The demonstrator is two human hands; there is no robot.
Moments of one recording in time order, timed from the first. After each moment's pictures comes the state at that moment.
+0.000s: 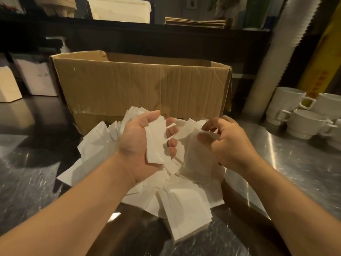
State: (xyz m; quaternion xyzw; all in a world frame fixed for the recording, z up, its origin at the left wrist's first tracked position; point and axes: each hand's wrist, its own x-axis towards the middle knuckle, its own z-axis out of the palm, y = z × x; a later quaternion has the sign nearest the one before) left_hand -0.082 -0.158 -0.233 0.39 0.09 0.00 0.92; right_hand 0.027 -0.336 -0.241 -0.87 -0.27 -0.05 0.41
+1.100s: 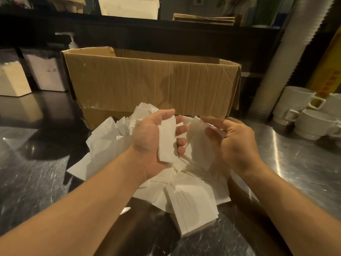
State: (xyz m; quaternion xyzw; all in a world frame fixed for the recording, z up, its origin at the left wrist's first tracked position) left_hand -0.080 -0.161 -0.236 0.43 0.09 0.01 0.90; right_hand 0.044 -0.325 -0.277 -0.83 -0.25 -0.12 0.49
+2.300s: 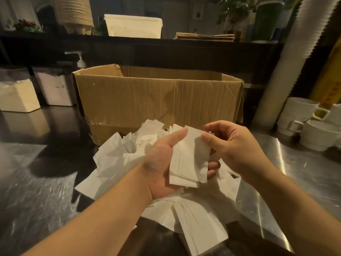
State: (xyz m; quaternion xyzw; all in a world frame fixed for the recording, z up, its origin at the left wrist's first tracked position) left_hand -0.082 -0.159 -0.238 0.42 0.02 -0.11 0.90; right_hand 0.002 -0.317 -0.217 -0.76 -0.30 0.01 0.57
